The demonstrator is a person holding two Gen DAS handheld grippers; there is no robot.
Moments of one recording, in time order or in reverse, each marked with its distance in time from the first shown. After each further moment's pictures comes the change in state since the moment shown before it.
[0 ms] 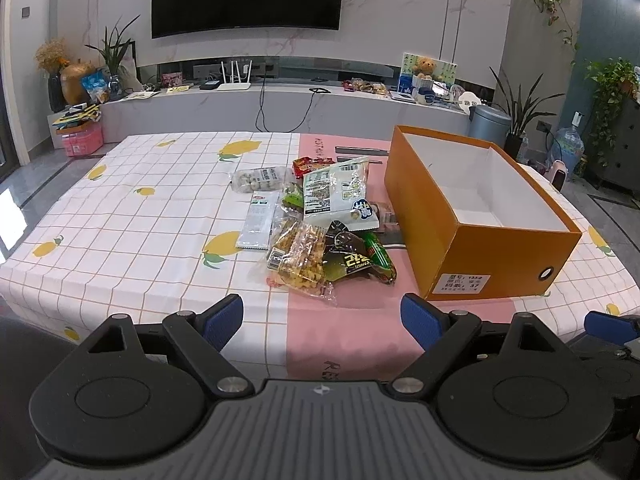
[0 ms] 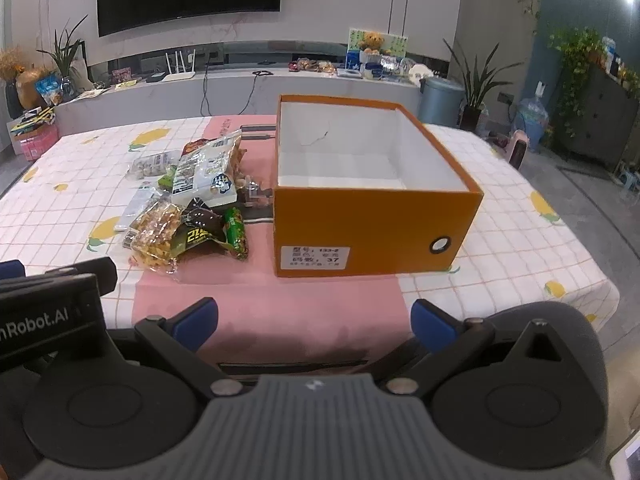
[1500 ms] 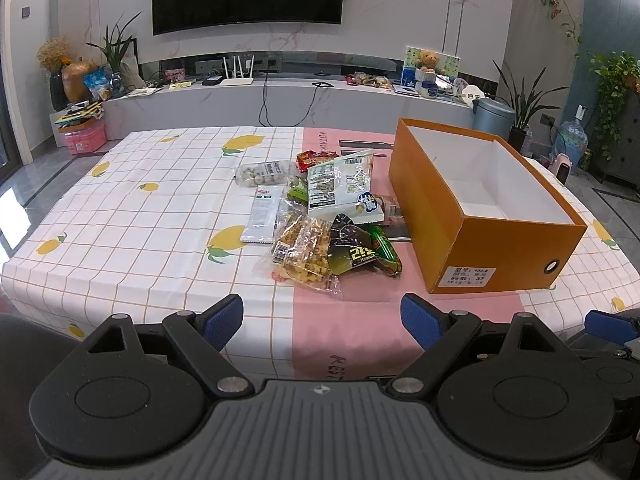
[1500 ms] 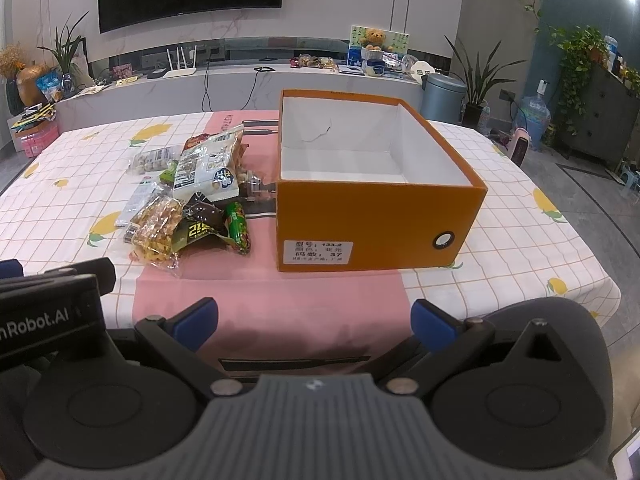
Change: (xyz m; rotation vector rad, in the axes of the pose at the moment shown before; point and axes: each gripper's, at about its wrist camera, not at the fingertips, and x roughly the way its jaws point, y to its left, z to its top) left arm 0.003 0.002 -0.001 0.003 0.019 0.005; right arm 0.004 0.001 -0.002 0.008 0.016 0.016
